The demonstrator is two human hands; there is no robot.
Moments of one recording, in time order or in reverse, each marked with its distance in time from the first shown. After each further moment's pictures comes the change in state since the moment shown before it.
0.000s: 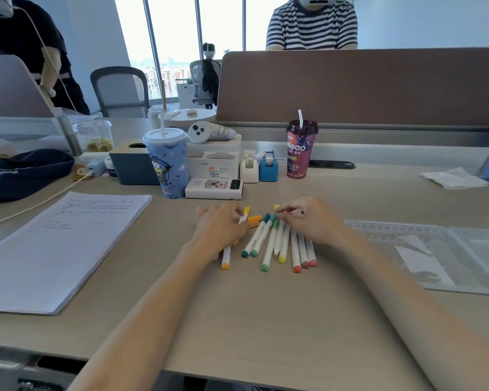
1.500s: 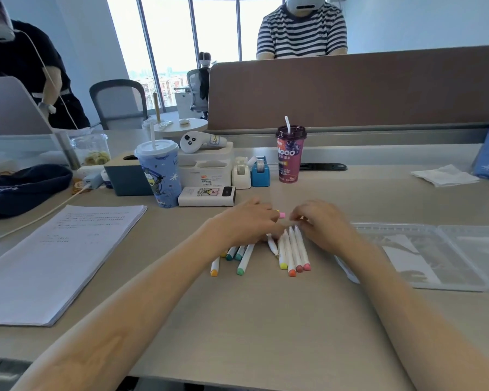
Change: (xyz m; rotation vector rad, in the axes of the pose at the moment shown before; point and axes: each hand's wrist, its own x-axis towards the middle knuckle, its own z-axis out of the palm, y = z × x) left_hand 0.024 0.056 -0.006 0.703 -0.098 1.000; right_hand -0.018 0.035 -0.017 -0.401 0.103 -0.068
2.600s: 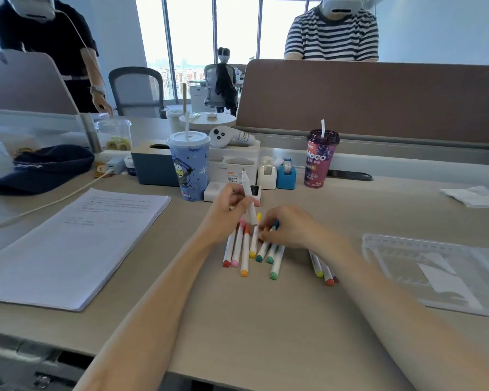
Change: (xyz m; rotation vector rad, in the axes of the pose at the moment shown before) left_hand -0.077 -0.024 0.042 -1.470 0.782 -0.773; right_hand 0.059 -0.105 0.012 0.208 -0.324 0.061
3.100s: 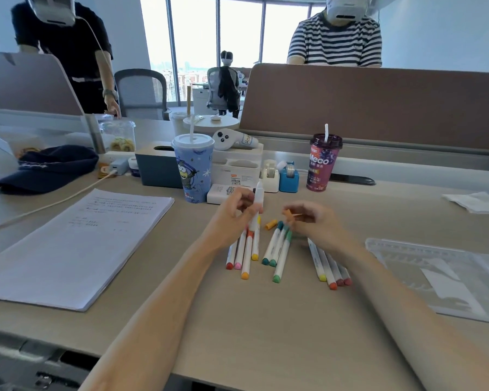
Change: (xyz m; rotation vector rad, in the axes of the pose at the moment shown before) left_hand -0.006 0.001 0.001 0.146 -0.053 0.037; right_hand -0.023 0.036 -0.001 0.753 0.221 0.043
